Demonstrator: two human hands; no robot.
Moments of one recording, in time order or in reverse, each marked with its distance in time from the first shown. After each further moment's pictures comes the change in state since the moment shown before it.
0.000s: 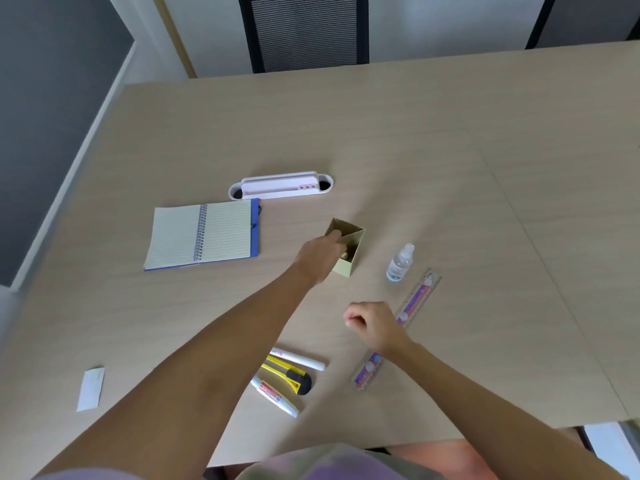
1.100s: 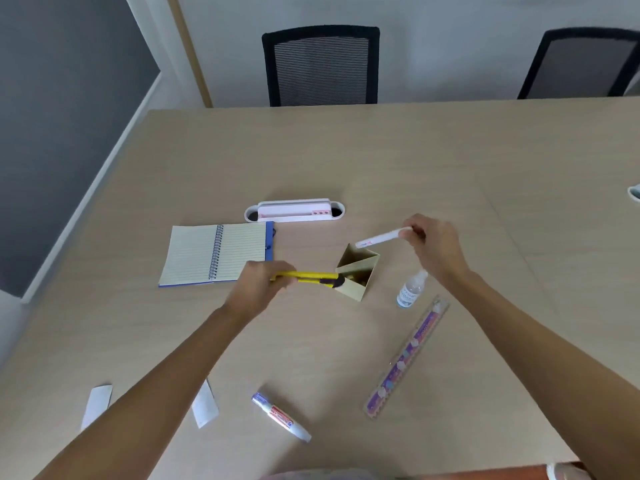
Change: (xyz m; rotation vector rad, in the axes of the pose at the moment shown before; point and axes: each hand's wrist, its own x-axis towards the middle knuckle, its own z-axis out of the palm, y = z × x) left_hand -0.117 -0.083 -0.045 -0.641 0.302 -0.207; right_hand 0.078 -0.054 -0.150 -0.168 0.464 0.043
